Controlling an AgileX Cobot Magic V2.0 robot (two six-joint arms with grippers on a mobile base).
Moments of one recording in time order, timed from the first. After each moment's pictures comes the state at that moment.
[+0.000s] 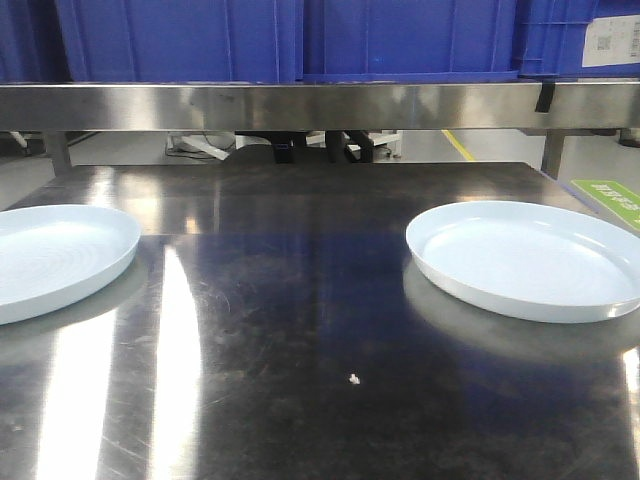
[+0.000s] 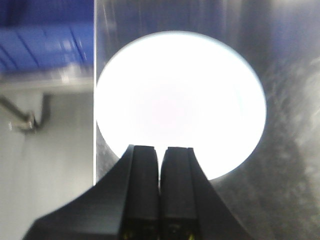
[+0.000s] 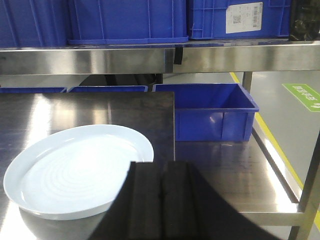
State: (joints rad) left arm -0.09 0.93 -0.66 -0.15 0.60 0.18; right arm -0.02 -0.01 0.03 0.08 0.08 0.00
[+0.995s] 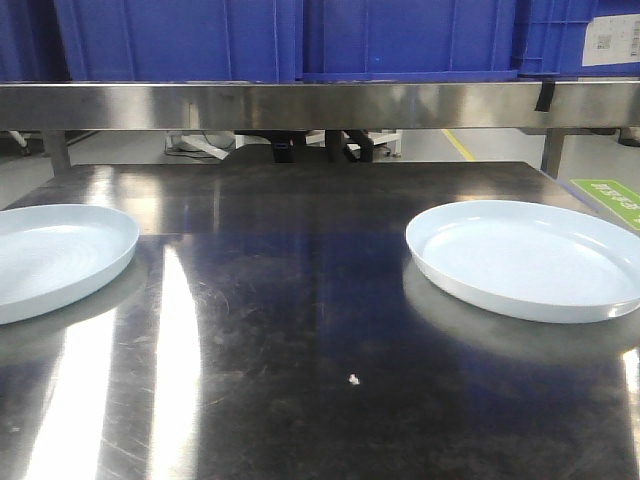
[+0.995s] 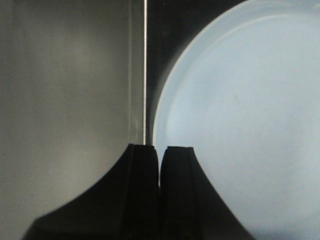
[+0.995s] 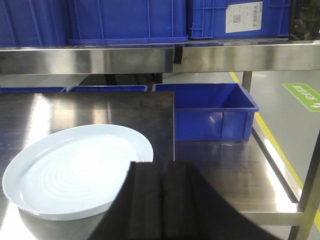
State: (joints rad) left arm 0.08 1.68 -1.24 -0.12 0.98 0.18; right arm -0.02 -0.01 0.03 0.08 0.08 0.00
